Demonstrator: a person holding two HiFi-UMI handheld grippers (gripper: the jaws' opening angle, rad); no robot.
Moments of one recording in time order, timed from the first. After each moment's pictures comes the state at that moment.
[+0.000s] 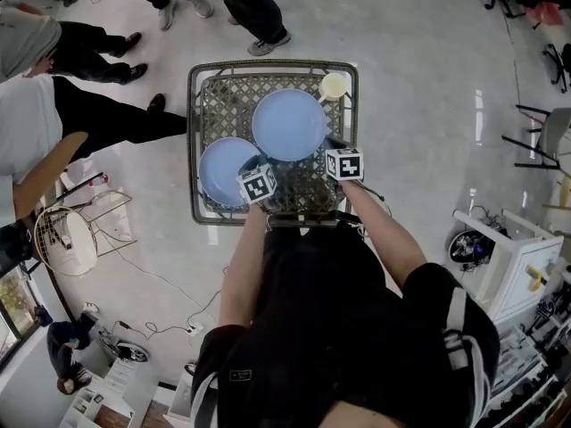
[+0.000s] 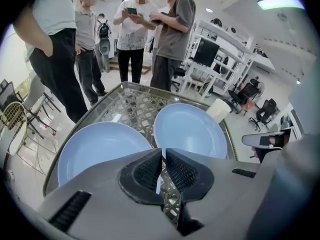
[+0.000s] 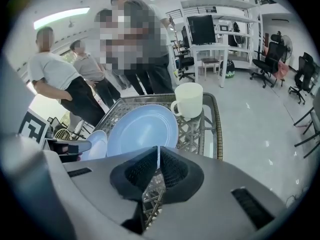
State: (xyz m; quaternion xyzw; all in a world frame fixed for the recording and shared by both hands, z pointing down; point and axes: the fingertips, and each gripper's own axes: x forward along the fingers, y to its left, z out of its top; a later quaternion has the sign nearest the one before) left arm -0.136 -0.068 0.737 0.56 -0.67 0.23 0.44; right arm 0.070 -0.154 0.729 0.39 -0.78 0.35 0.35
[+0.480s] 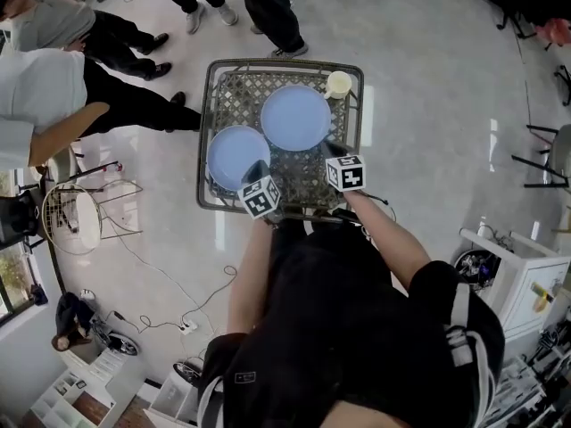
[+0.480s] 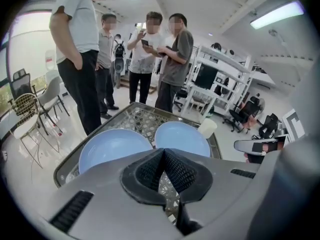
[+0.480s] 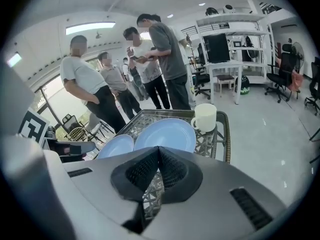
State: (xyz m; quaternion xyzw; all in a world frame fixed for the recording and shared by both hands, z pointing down) left arm -0.110 -0.001 0.663 0.55 -0.73 0.14 0.38; right arm 0.066 -0.103 0.663 0.34 -0.85 0.28 0.28
